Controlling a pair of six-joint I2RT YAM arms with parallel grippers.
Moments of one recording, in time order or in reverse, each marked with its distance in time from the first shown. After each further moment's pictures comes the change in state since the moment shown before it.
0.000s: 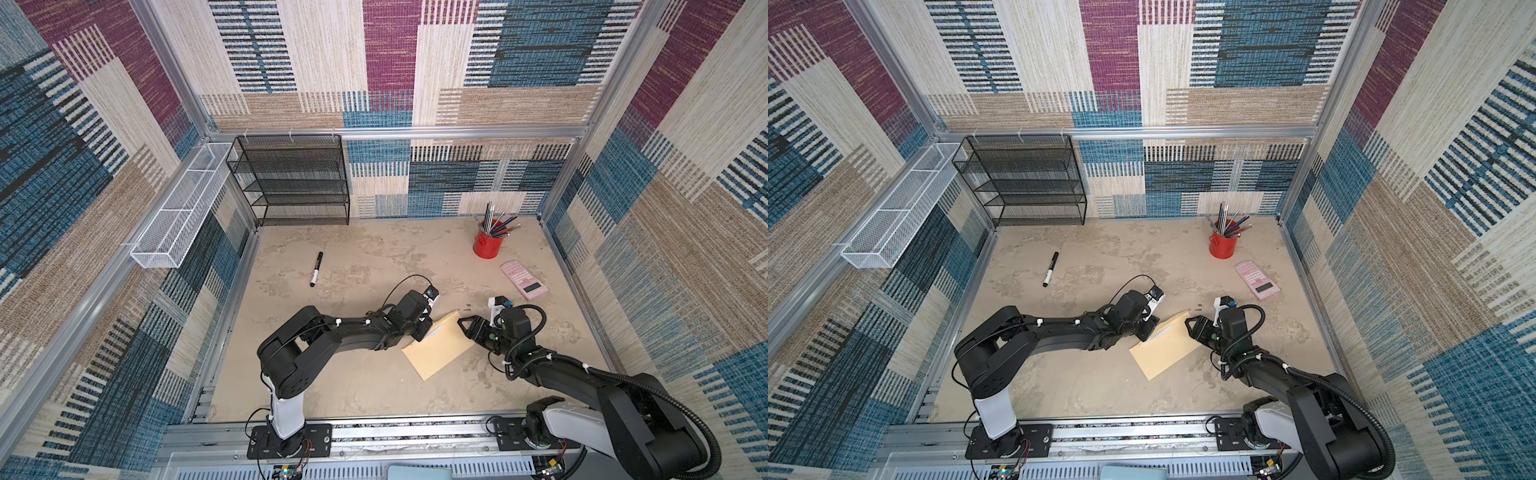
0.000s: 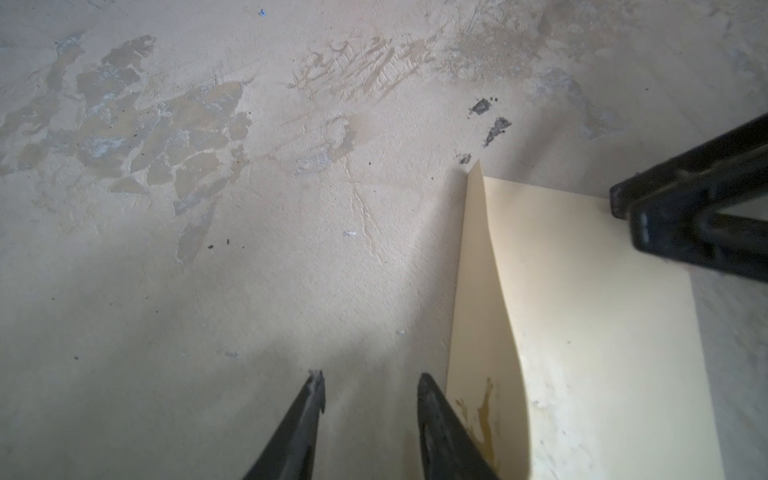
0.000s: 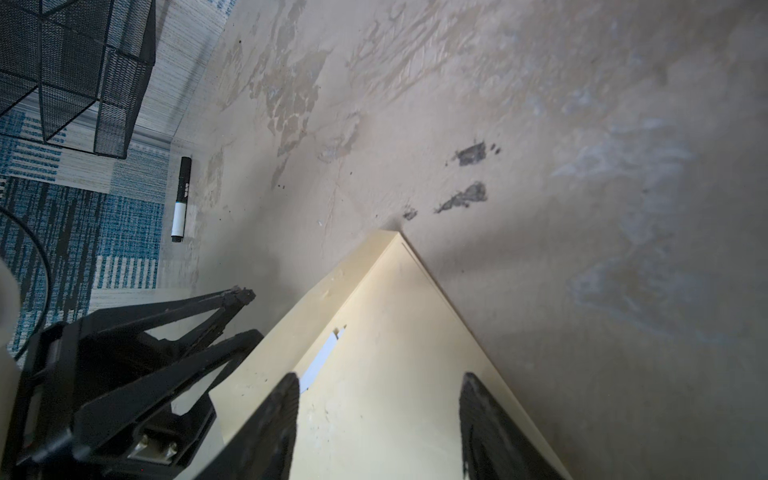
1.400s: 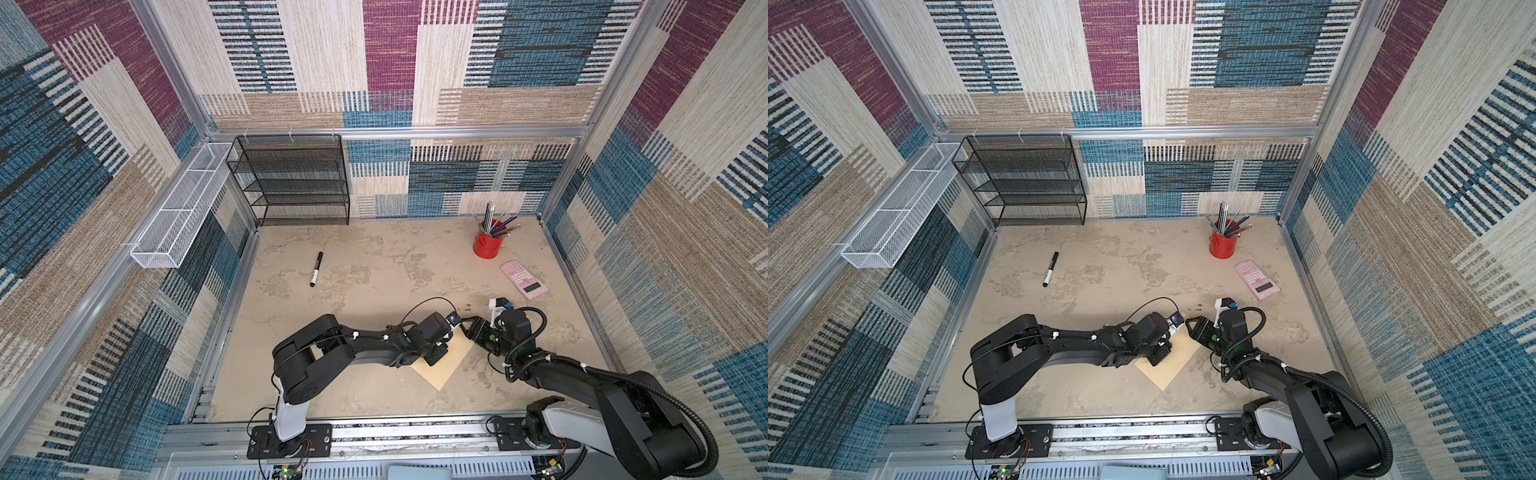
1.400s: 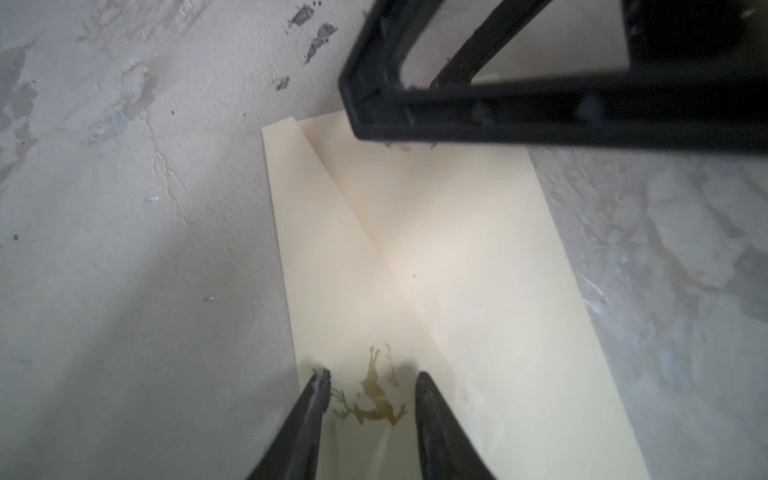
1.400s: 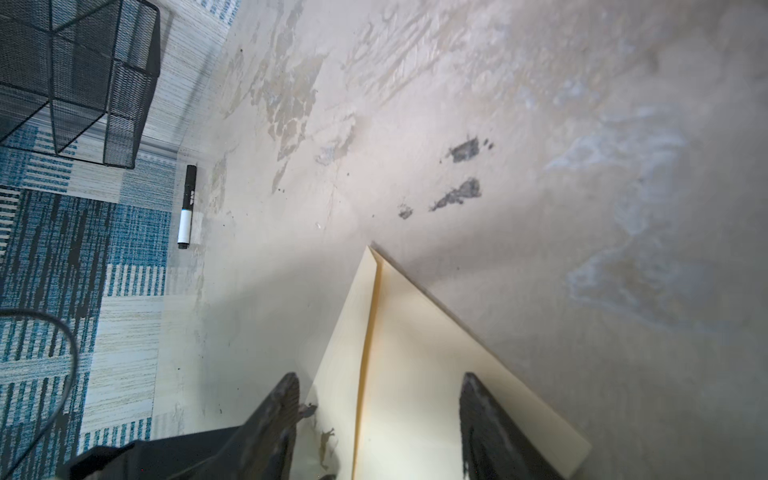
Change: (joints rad) left arm -0.166 0.071 0.050 -0.088 -0.010 0.023; right arm 0.000 -0.018 -0.006 0.029 0.007 0.033
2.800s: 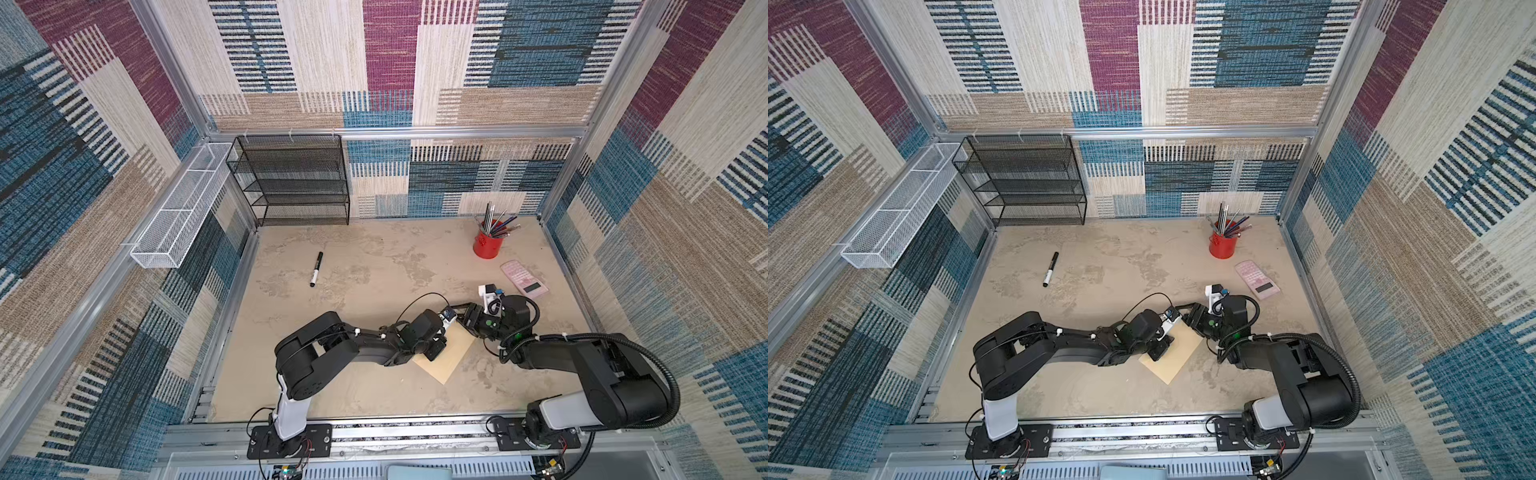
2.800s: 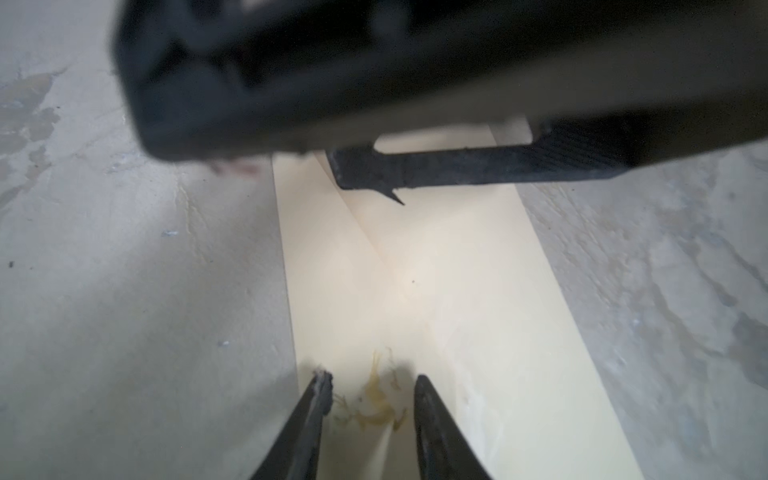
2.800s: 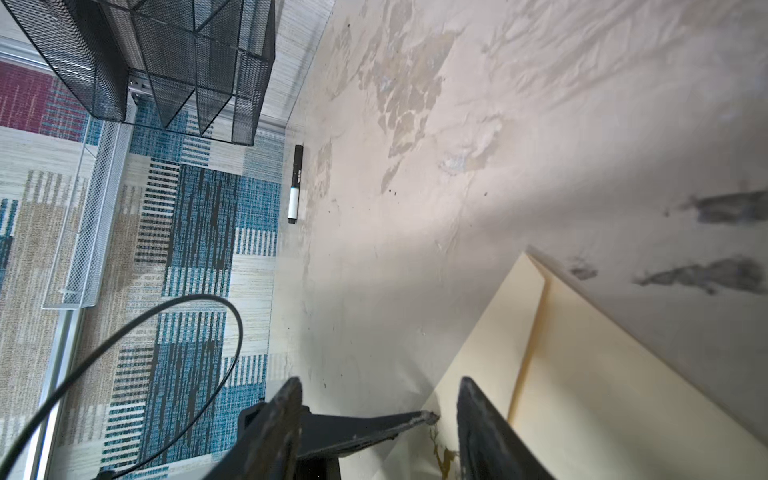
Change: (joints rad) left arm 0.041 0.011 -0.075 0.196 0.067 -0.039; right arm -0.059 0.294 0.097 0.312 -0.343 0.106
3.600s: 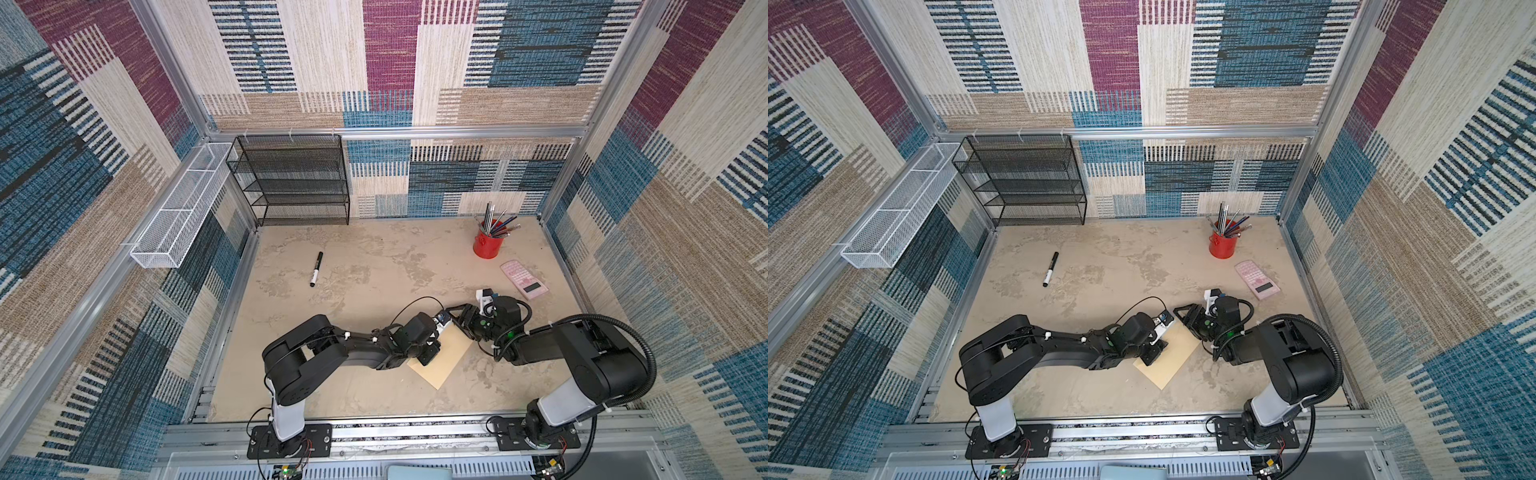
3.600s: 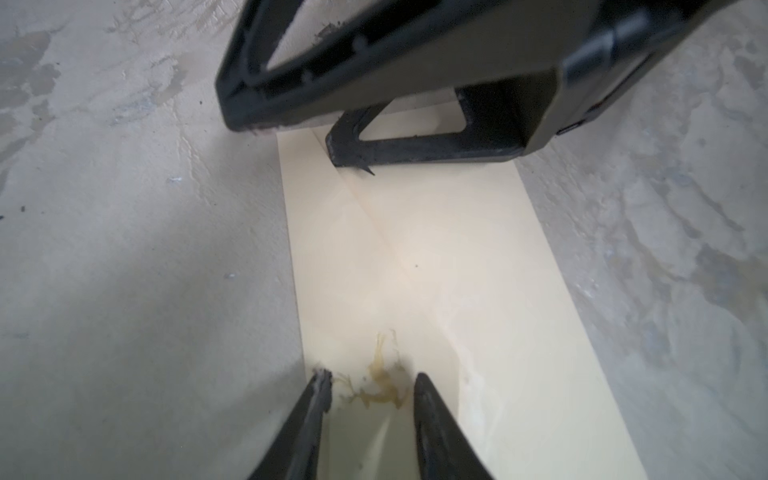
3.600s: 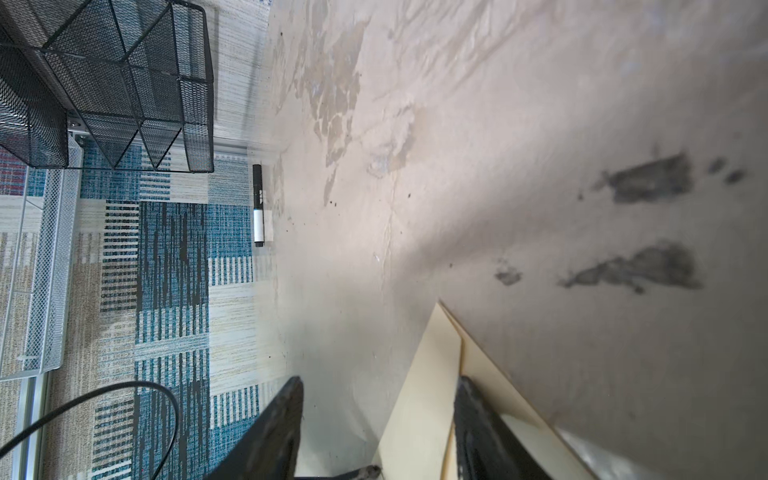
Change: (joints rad) left arm 0.010 -0.098 -0.090 -0.029 0.008 0.006; right arm 0.013 0.137 0.010 0.051 0.081 0.070
